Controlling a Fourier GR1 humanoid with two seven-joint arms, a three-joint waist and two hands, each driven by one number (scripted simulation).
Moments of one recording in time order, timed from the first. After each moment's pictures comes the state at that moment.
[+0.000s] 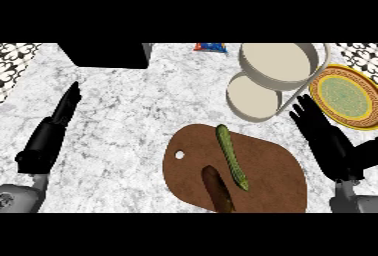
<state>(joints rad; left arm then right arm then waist) -0.14 0.52 -0.21 -1.50 0.12 0.21 -0.13 -0.07 -0.30 0.05 -1.58 -0.42 0.02 0.15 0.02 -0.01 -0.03</state>
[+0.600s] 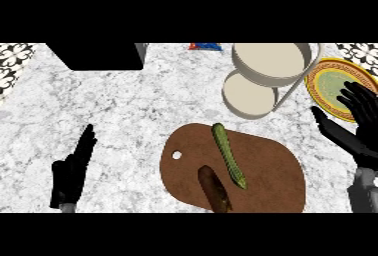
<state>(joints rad) 0.04 0.33 -0.24 -1.40 0.17 0.32 -0.03 -0.12 -0.28 -0.13 -1.58 -0.13 -0.38 0.01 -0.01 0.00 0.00</state>
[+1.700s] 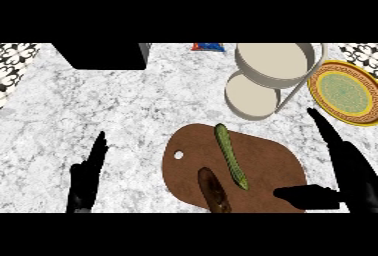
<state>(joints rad) 0.07 0.25 -0.26 -1.37 0.13 0.35 -0.01 -0.04 -0.55 0.34 -2.05 0.39 -0.14 0.85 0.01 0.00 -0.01</state>
